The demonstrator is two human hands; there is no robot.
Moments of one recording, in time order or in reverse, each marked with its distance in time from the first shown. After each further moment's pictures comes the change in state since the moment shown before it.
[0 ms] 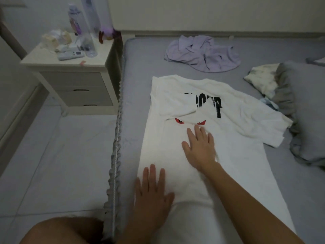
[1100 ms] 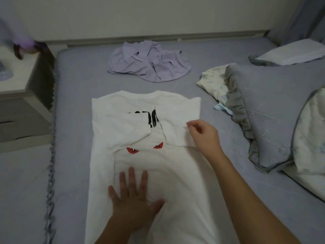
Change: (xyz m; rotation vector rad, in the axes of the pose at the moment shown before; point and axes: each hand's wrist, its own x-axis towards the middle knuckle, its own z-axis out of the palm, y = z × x) left_hand 0.140 0.065 -0.014 0.040 -0.281 0.031; right_hand 0.064 0.130 -0.114 0.821 0.295 0.341
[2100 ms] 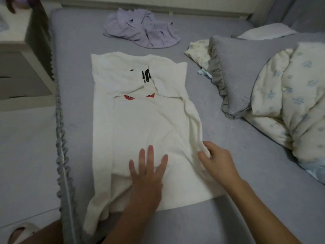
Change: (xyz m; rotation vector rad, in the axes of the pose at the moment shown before) left_hand -0.171 0.038 0.077 0.046 0.419 0.338; right_hand -0.266 0.050 -0.087 -0.456 -0.137 0.044
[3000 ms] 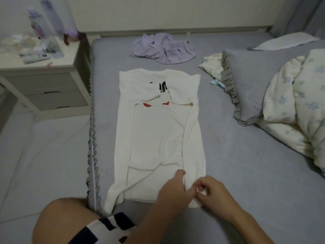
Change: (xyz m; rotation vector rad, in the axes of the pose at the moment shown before) left_hand -0.024 0.058 -0.018 -0.662 -0.205 -0.235; right_hand -0.074 0.023 0.037 0.085 -0.340 -0.151
